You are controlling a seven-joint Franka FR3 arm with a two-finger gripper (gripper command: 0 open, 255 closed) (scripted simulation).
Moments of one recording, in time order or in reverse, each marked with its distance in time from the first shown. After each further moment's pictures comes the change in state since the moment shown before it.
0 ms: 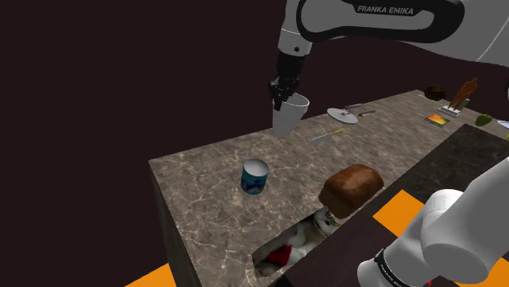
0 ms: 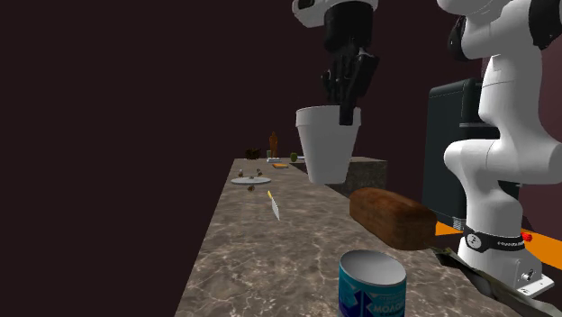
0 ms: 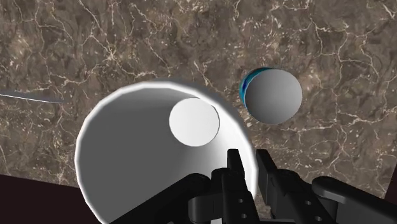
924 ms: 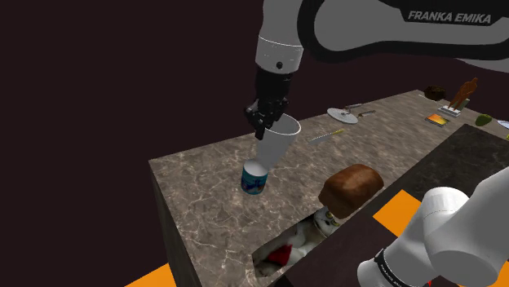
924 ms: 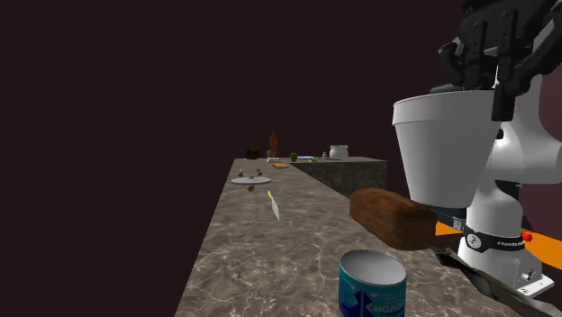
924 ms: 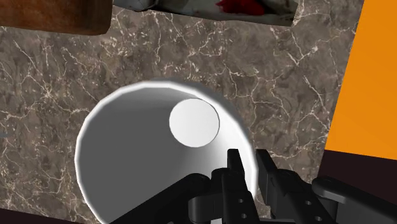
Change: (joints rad) arm 0.141 -0.093 0.192 -0.097 0.041 0.000 0.323
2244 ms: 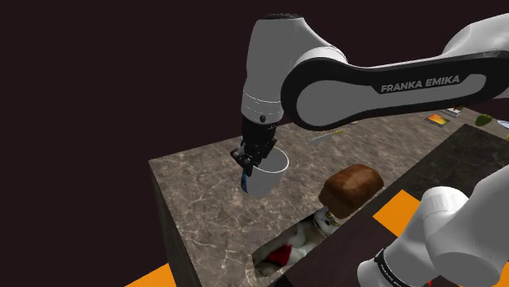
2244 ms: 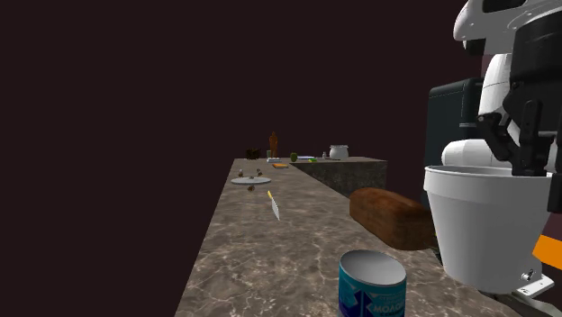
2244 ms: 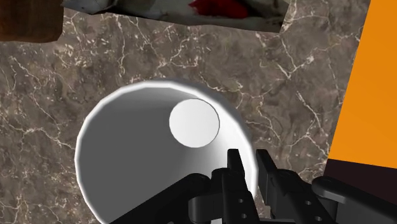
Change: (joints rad) arm 0.037 0.015 0.058 -0.208 0.009 0.221 0.090
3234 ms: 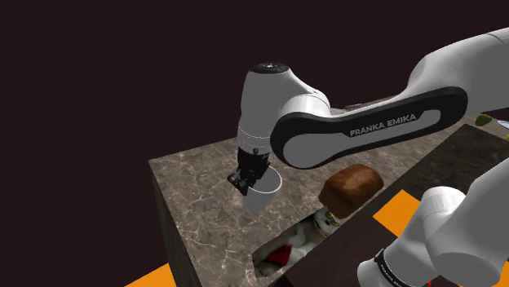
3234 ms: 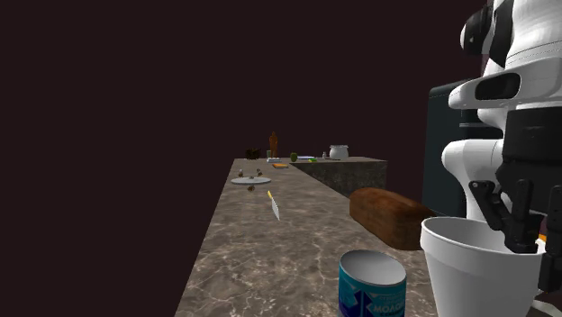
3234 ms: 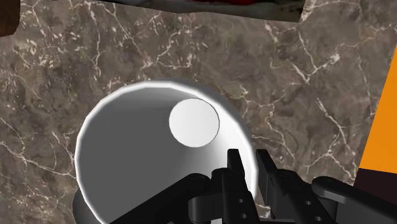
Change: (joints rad) arm 0.001 0.061 0.010 -0.144 -0.016 0.202 0.018
